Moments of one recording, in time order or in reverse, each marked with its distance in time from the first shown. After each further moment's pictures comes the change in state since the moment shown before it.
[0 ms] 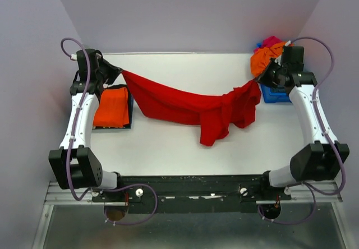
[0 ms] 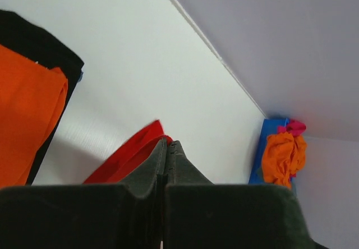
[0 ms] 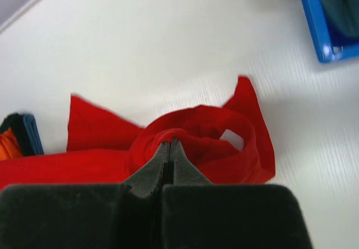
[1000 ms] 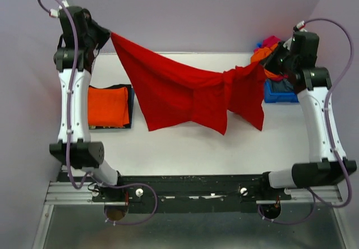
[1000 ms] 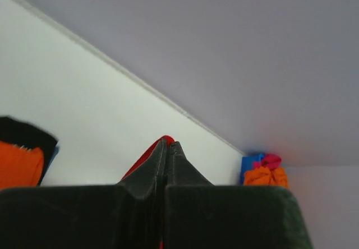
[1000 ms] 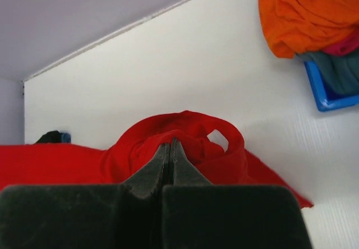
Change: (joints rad) left arm -0.035 0.125 0.608 -0.307 -0.159 0.102; right arm 0.066 -0.082 0.214 -0.053 0.108 -0.012
